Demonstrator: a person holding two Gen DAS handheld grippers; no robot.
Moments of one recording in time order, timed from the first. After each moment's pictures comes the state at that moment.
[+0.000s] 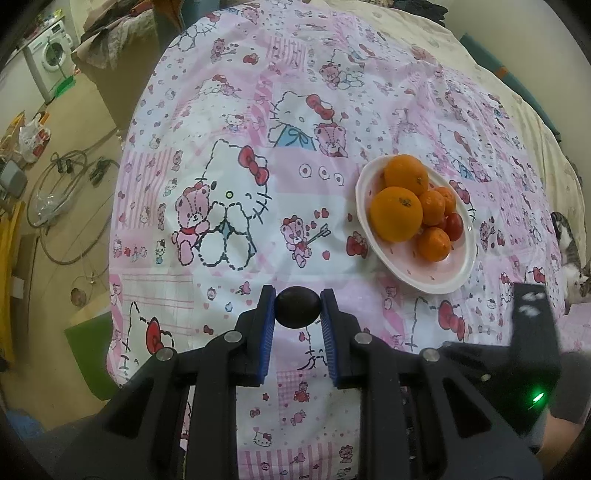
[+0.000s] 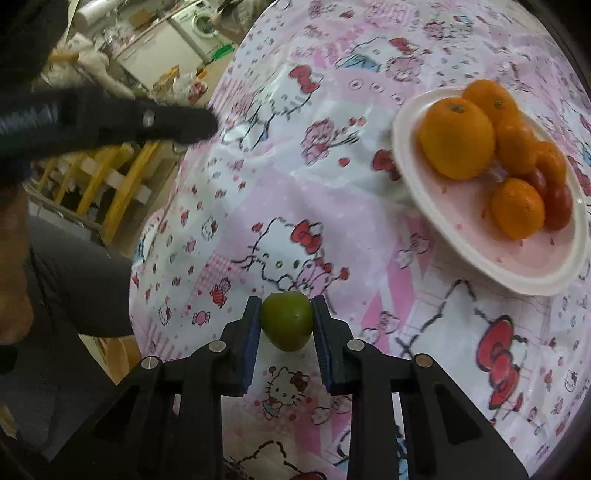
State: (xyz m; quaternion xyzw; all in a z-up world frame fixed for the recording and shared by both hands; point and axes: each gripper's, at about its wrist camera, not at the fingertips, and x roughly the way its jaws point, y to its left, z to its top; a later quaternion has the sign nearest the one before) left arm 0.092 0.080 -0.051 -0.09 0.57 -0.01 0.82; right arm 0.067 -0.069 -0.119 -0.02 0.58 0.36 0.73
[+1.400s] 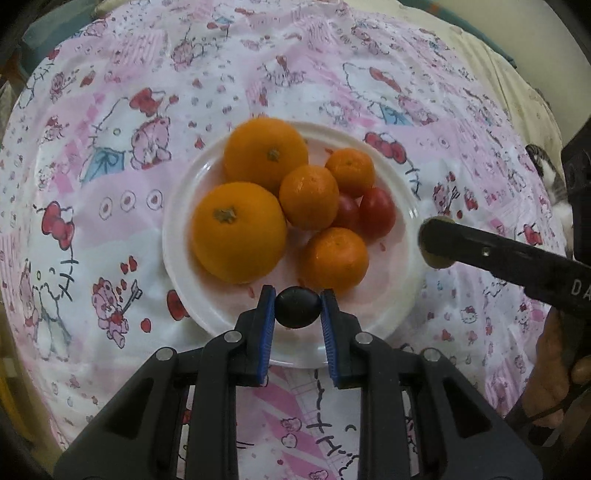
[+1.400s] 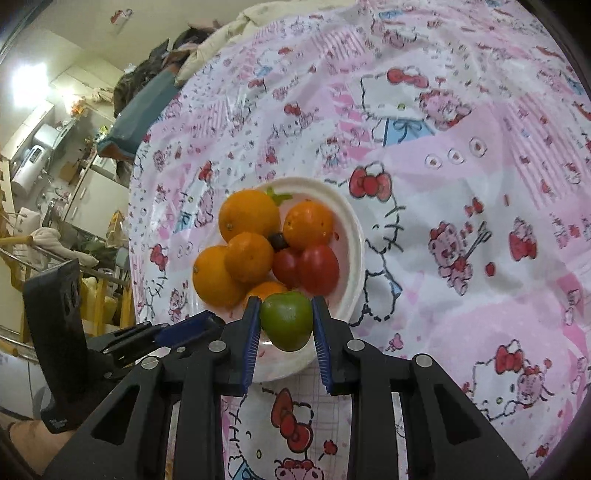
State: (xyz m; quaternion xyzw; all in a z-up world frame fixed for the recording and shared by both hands) left arm 0.155 -0.064 -0.113 -0.01 0.59 -0.13 0.80; right arm 0.171 -0.247 -0.105 0.20 0.55 0.21 0.78
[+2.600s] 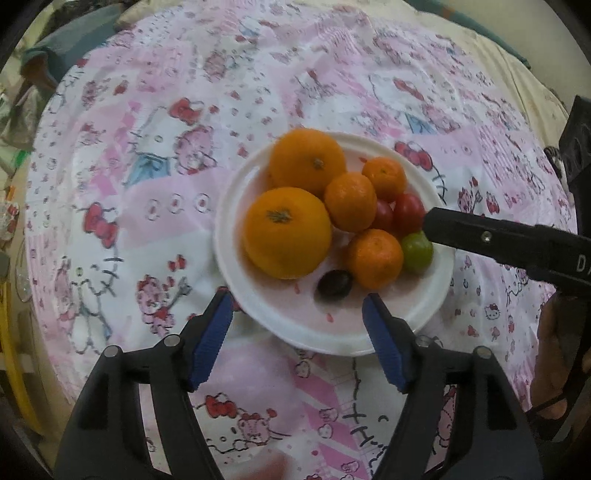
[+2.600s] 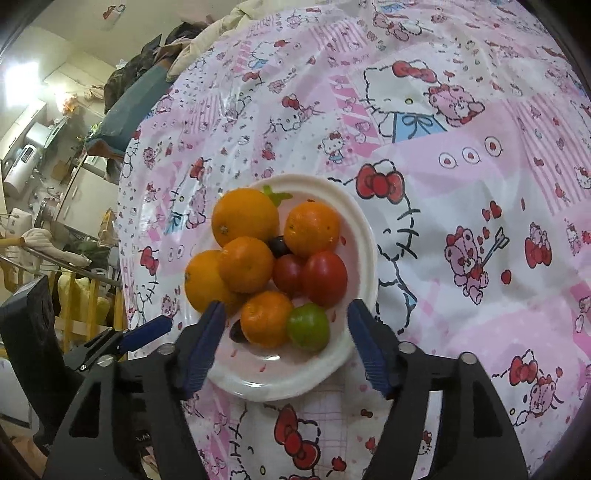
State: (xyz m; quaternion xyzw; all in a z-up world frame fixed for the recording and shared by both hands) left arm 0.147 -0.048 -0.097 0.02 0.57 -0.09 0.82; right arm 0.182 -0.236 -0.107 0.20 0.55 0.20 0.79
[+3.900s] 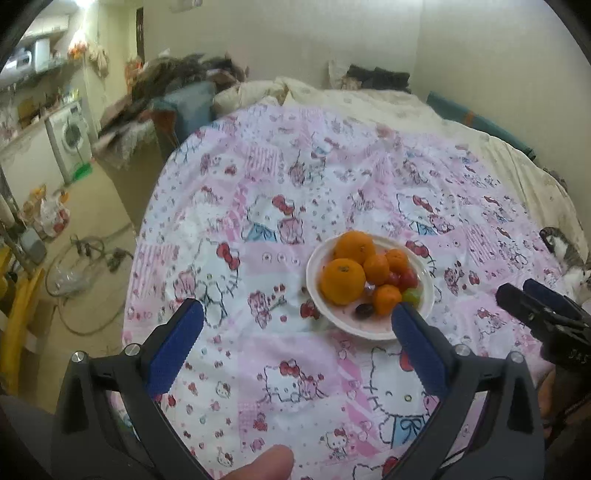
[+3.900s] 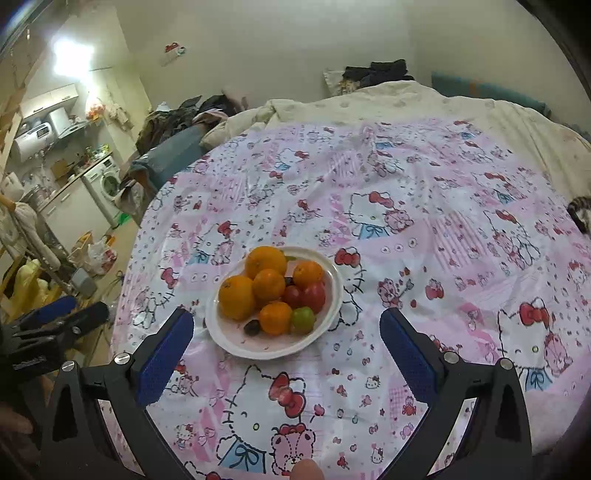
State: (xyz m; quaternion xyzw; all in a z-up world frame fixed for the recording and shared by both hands) left arm 0.036 0.008 0.009 -0.02 0.38 0.00 0.92; right arm 0.051 -0.233 -0.008 0.09 0.37 0.13 0.92
